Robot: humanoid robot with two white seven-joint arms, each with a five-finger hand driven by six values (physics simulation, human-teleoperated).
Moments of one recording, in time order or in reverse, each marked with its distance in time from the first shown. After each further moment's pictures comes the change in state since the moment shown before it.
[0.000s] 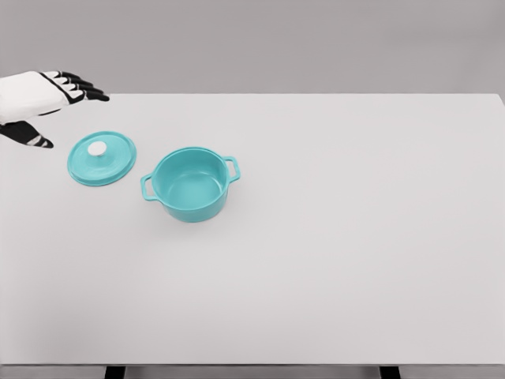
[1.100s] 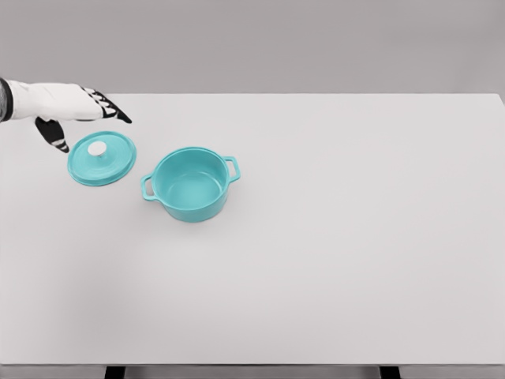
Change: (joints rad) left arm -0.446 -0.063 -0.645 0.297 0.013 0.000 -0.001; right arm 0.005 0.000 0.002 0.003 0.001 0.002 0.000
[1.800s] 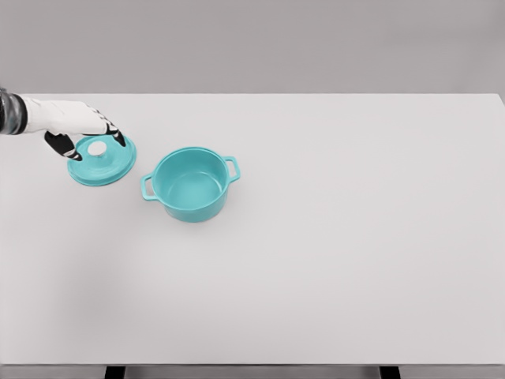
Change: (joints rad) left arm 0.026 -0.058 -0.015 0.094 -0.048 0.000 0.000; right arm 0.000 0.000 0.000 0.000 0.000 0.000 0.000
